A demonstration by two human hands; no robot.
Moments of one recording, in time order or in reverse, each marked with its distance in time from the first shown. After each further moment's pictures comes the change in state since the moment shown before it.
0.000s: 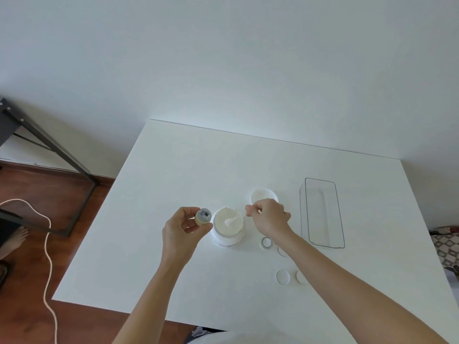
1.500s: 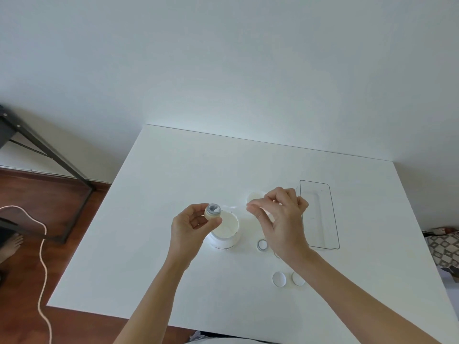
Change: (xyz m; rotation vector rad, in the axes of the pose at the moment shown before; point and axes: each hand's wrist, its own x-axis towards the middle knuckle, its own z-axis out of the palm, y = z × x) left_hand 0.002 0.019 0.021 -0.204 -0.123 0.017; right_hand -0.049 0.003 -0.036 -0.003 0.589 -0.691
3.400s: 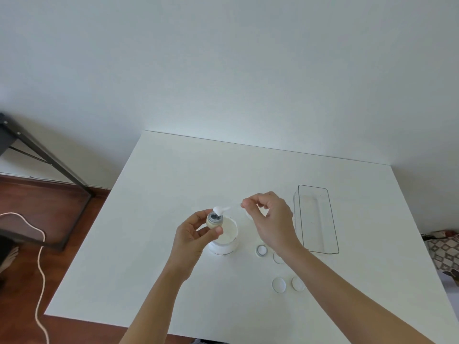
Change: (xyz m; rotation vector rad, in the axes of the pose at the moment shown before) left_hand -0.008 0.002 0.000 -0.149 -0.204 -0.012; right_hand 0.020 -0.017 0.002 0.319 -0.247 0.520
